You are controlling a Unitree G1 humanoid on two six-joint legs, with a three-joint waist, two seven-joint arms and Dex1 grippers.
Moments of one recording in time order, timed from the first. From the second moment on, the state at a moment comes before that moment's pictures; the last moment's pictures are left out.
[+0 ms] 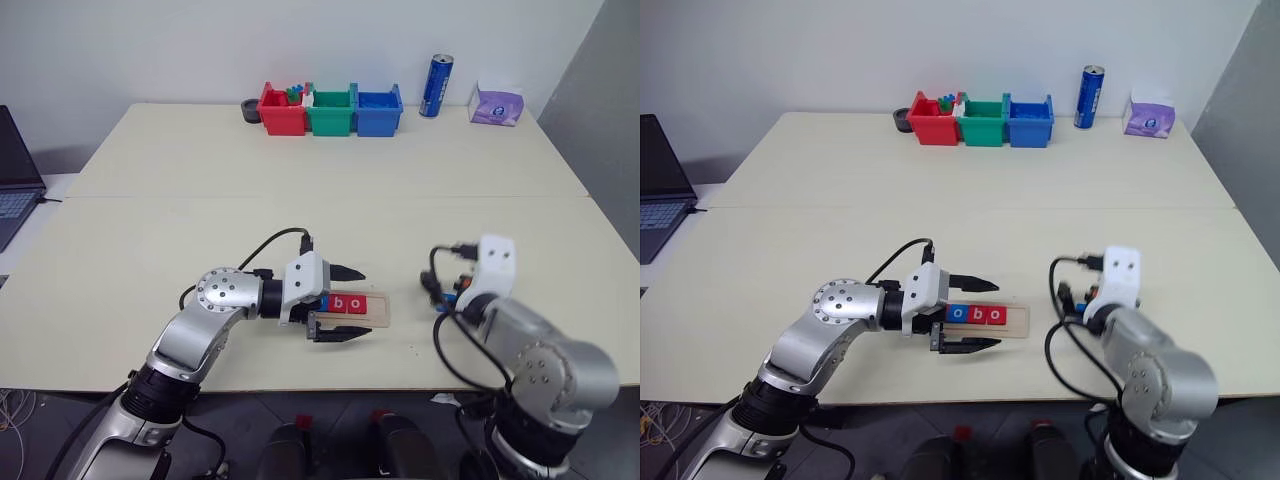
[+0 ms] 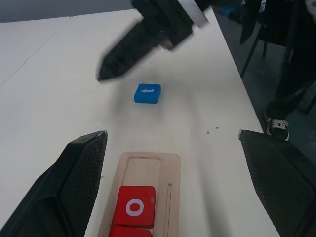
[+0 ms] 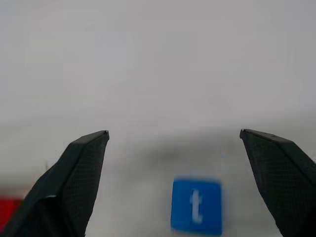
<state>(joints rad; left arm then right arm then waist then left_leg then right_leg) -0.40 0.56 -0.27 -0.24 -0.31 0.30 -1.10 -0.48 0.01 -0.31 -0.79 0.18 1.61 -0.05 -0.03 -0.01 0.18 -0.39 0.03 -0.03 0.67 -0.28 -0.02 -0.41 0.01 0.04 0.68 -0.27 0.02</state>
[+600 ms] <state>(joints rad) -0.44 0.54 -0.27 -0.19 -0.31 0.26 -1.15 -0.17 -0.82 -0.05 -0.18 0.31 0.45 1.08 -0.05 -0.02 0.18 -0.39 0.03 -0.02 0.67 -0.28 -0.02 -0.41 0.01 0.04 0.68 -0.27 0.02</state>
